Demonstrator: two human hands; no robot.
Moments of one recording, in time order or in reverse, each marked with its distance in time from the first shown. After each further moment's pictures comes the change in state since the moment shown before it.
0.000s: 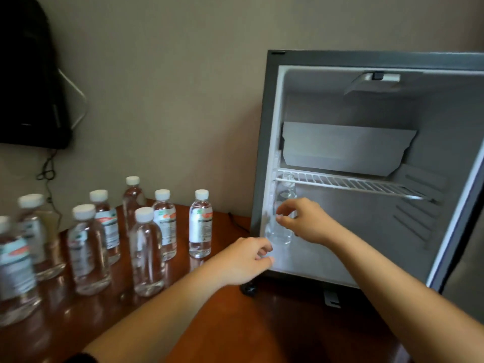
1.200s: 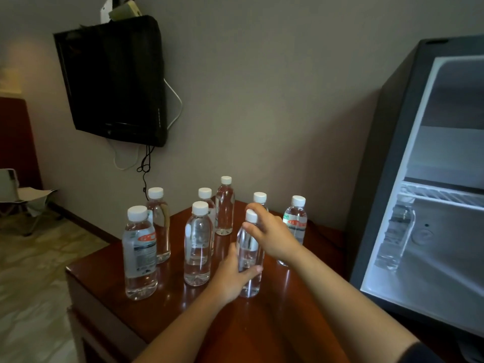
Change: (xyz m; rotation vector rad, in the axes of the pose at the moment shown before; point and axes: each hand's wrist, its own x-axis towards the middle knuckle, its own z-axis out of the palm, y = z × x) left_hand -0.088 -0.168 -0.056 -0.463 0.431 -0.327; right_hand 0.067 -0.175 0.169 0.247 -0.090 -0.349
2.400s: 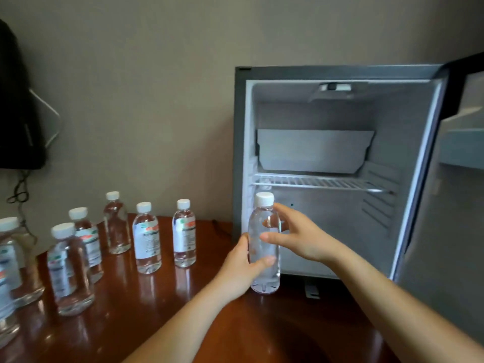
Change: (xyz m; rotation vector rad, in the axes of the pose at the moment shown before) left_hand -0.028 0.124 0.183 -0.086 -0.314 0.332; right_hand -0.181 0.089 -0.197 0.144 0.145 0.131
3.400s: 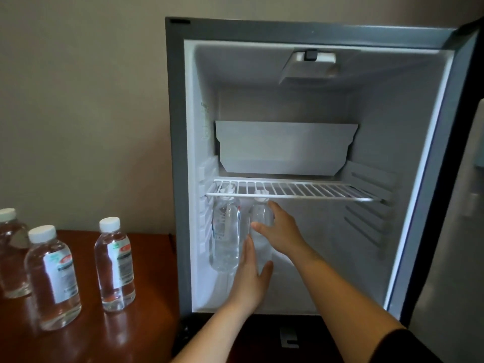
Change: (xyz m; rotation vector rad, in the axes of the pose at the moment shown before) left_hand 0.137 -0.060 0.105 0.072 0.023 0.047; right_hand 0.085 0.130 -0.026 -0.084 0.351 0.378
